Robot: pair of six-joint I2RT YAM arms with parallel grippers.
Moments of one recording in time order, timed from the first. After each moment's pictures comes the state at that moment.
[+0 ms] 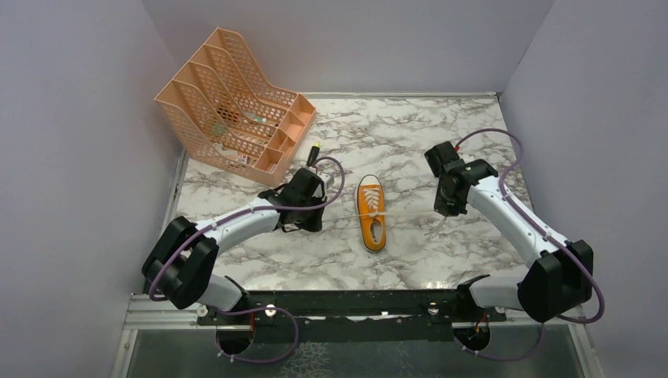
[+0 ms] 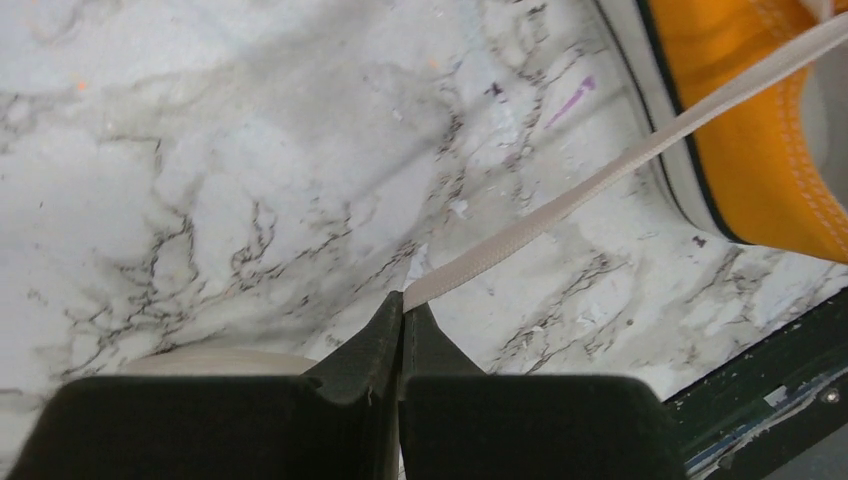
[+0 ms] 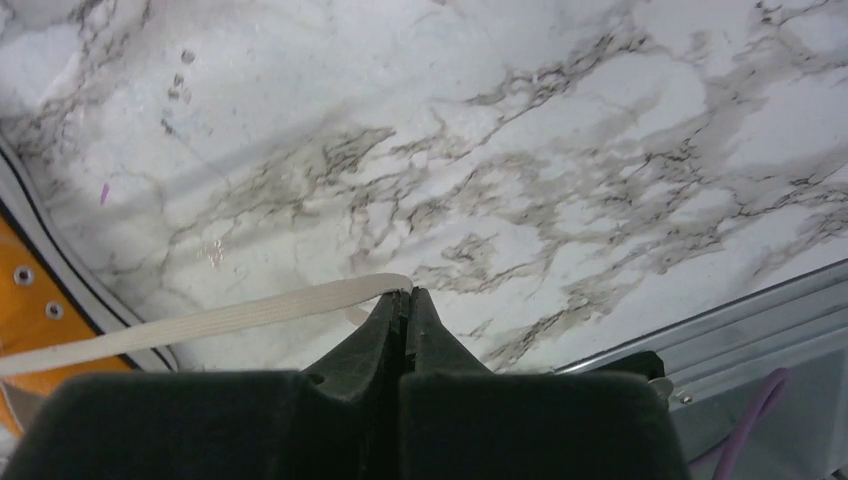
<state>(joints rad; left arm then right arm) -0.67 1.43 0.79 -0.35 0.17 -0.29 0.39 1.29 1.06 -1.08 0.39 0.63</state>
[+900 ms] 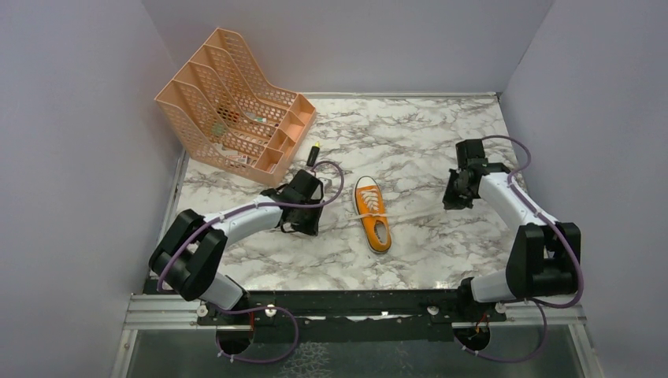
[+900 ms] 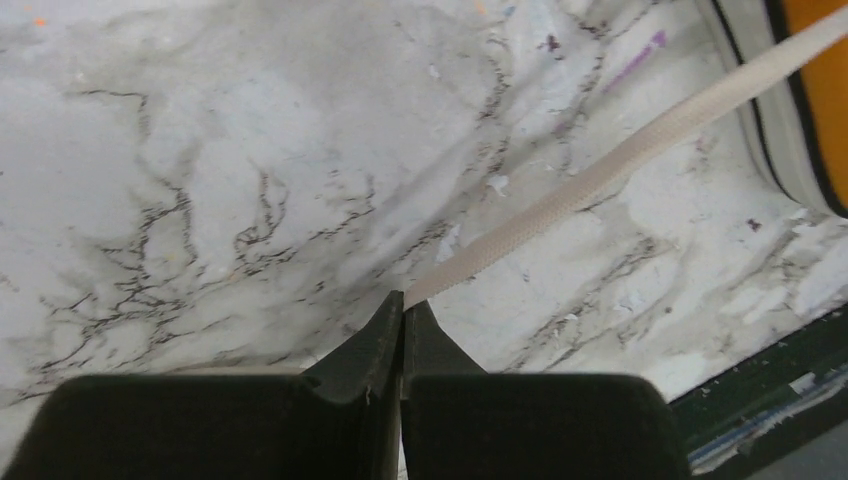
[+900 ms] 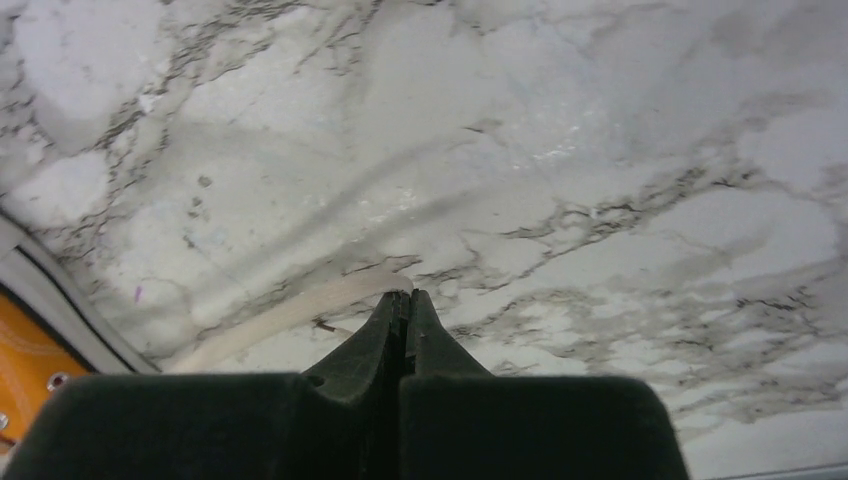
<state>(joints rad) -0.64 1.48 0.78 -0.39 0.14 -0.30 0.05 1.42 0.94 -0.72 0.12 0.40</state>
